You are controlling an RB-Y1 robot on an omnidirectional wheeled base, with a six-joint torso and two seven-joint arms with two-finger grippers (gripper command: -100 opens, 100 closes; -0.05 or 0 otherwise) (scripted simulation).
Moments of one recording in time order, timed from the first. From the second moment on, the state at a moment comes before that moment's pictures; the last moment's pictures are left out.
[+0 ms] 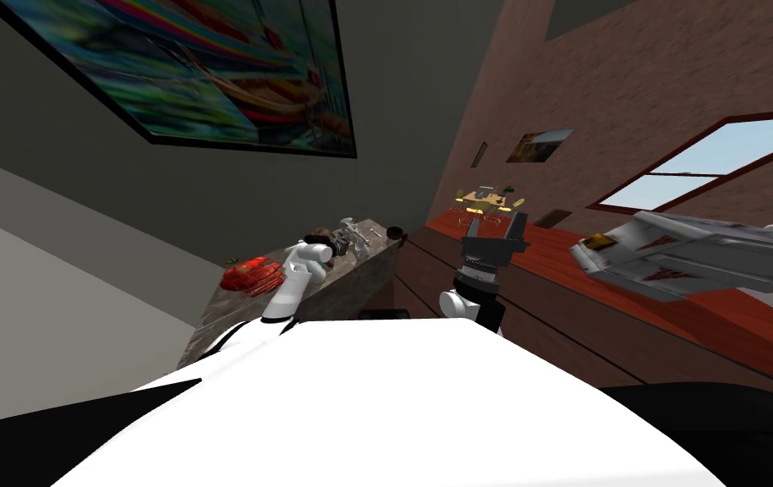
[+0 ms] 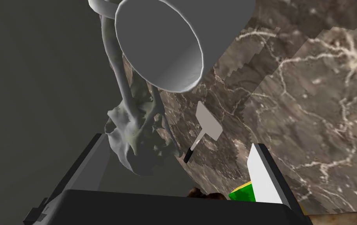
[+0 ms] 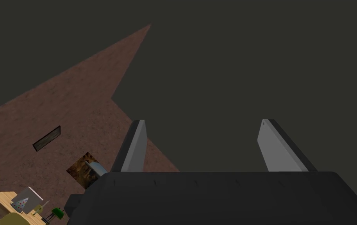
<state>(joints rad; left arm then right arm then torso) -0.25 0.43 -0.02 -1.79 0.47 1.08 -0.28 0.48 0.05 0.01 -2.39 -0.12 -0.57 -0.09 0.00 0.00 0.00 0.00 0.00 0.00</state>
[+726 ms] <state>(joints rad) -0.34 0.44 -0.01 -1.72 0.52 1.30 -0.30 0.48 0.05 0.01 -2.39 -0.12 -0.57 -0.09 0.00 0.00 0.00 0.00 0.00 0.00</state>
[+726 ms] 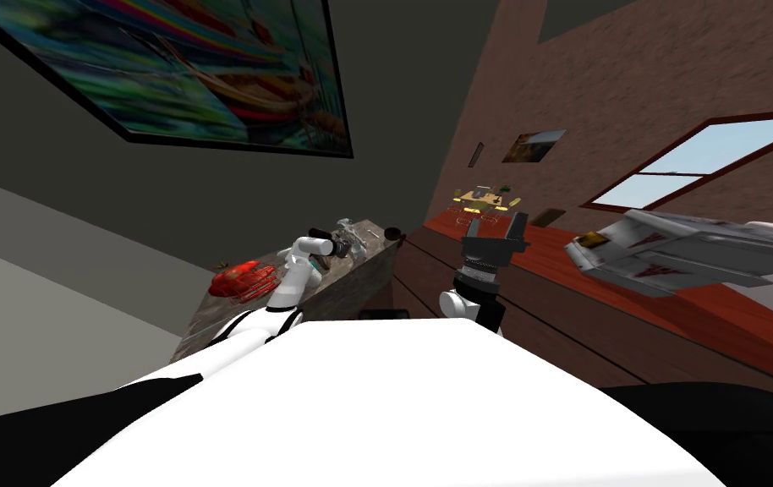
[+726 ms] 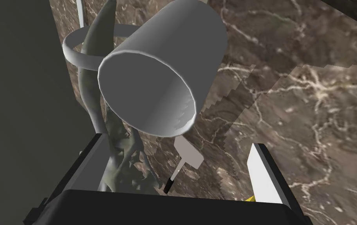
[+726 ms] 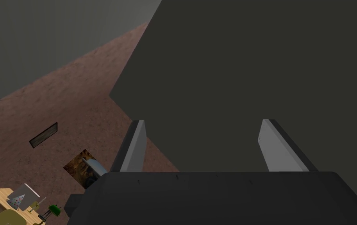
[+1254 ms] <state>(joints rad) -0.40 0.44 0.00 -1.67 0.56 1.45 -0.31 0.48 0.05 0.01 -2.39 -0.12 -0.57 -0.09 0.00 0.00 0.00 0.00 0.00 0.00</state>
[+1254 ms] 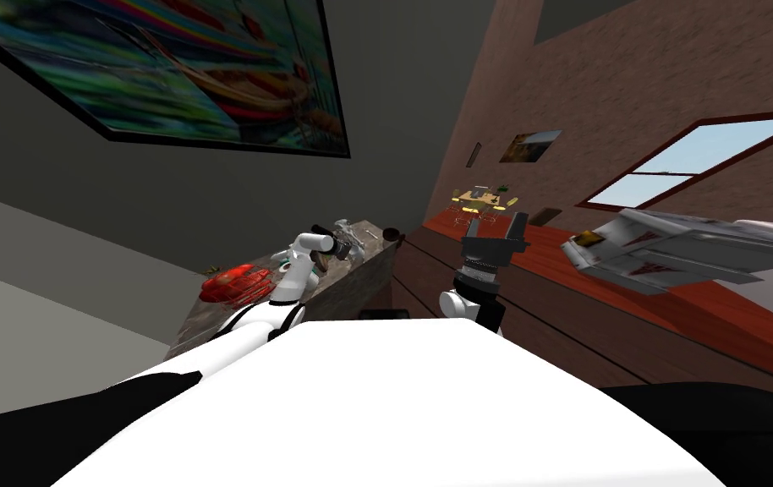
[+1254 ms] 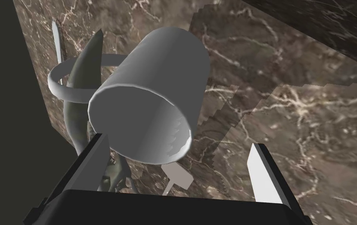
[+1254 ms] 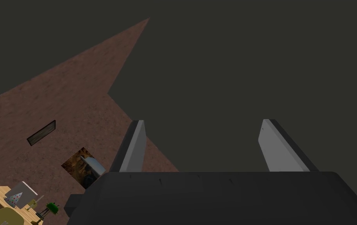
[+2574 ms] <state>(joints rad) -0.55 0.43 0.01 -1.56 0.64 1.83 -0.33 0.48 0.05 0.01 -2.39 -0.12 -0.57 -0.09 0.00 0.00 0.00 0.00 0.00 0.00</state>
